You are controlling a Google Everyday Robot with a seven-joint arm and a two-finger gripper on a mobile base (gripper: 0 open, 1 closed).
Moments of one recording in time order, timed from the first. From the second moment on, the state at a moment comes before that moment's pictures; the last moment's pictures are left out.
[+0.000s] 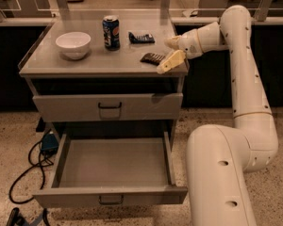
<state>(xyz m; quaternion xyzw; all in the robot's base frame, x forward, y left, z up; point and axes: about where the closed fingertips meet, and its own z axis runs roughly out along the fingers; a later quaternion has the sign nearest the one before) 0.788 -0.104 0.842 -0.53 0.67 0.30 0.42</state>
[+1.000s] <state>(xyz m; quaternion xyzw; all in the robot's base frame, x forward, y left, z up) 0.804 -0.108 0.817 -0.49 0.72 0.30 0.40</state>
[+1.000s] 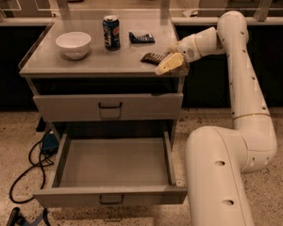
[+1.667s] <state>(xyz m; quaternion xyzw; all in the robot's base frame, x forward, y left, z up) 0.810 -0.105 0.812 -0.48 0.73 0.29 0.40</state>
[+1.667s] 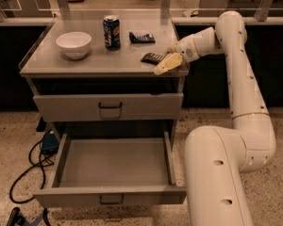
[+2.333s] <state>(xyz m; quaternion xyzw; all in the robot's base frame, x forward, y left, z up) 0.810 -0.105 0.812 -0.48 0.73 0.29 0.40</state>
